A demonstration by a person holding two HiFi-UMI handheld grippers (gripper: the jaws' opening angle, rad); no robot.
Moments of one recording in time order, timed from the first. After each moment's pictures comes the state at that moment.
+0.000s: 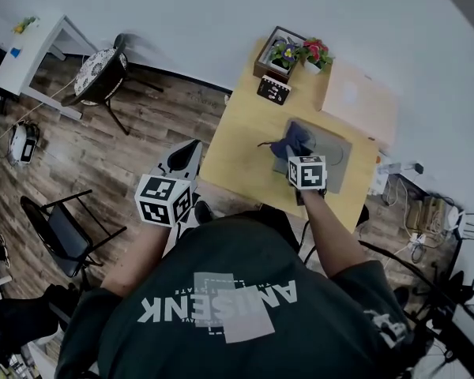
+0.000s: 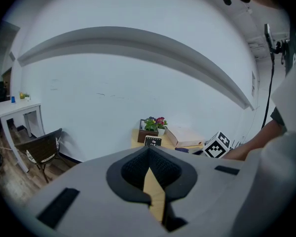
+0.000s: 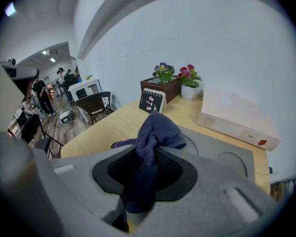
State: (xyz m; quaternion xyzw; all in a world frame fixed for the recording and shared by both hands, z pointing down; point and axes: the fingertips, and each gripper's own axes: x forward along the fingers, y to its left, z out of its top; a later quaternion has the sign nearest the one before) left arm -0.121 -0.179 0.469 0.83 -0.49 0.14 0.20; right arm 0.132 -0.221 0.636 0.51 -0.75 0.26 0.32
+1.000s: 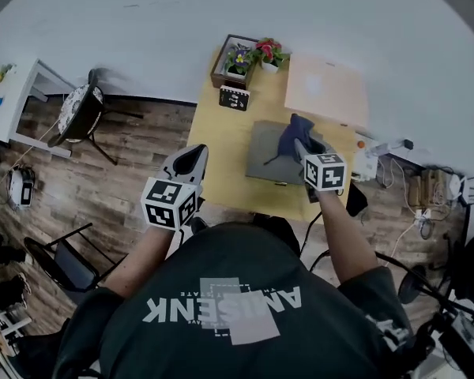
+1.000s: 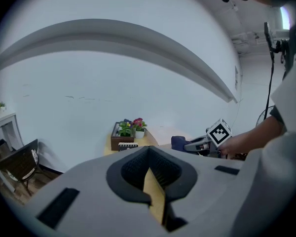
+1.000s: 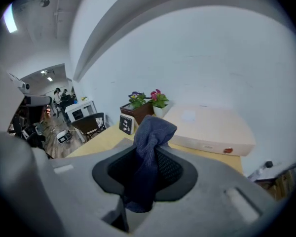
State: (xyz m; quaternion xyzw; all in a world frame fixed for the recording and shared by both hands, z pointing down) left arm -0.014 -0.193 0.453 0.88 -0.41 0.16 0.17; right arm 0.241 -0.217 0.563 0.55 -0.77 0.24 0.22
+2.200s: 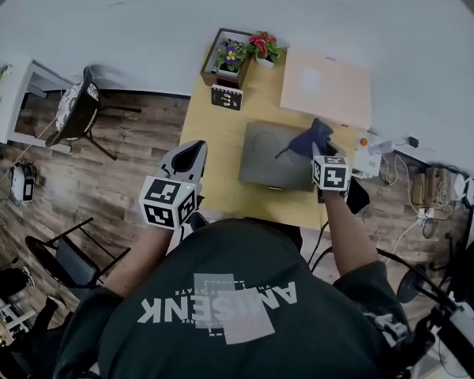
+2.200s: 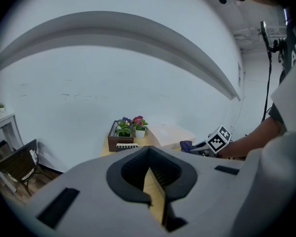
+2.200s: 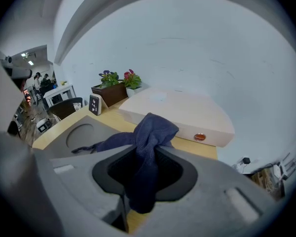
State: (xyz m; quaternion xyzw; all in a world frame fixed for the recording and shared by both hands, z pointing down) left arm 0.021 -0.224 0.469 0.87 -0.42 0.18 0.17; right arm 0.338 -0.226 0.630 0.62 -0.68 0.25 0.29
